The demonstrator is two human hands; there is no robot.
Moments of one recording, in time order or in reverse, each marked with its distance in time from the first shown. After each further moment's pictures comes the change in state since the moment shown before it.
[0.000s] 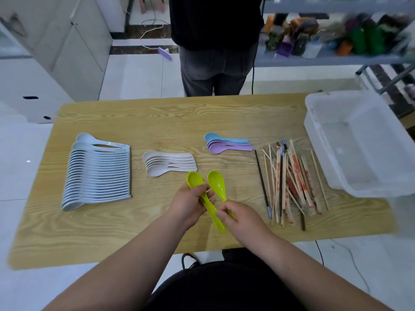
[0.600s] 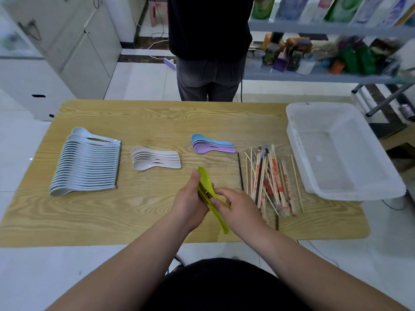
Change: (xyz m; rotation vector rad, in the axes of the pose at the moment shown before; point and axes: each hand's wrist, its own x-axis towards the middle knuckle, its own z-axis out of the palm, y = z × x) left_hand -0.039 -0.040 0.069 -0.180 0.009 0.059; right_hand -0.021 0.032 -0.046 -0.065 0.164 -0.083
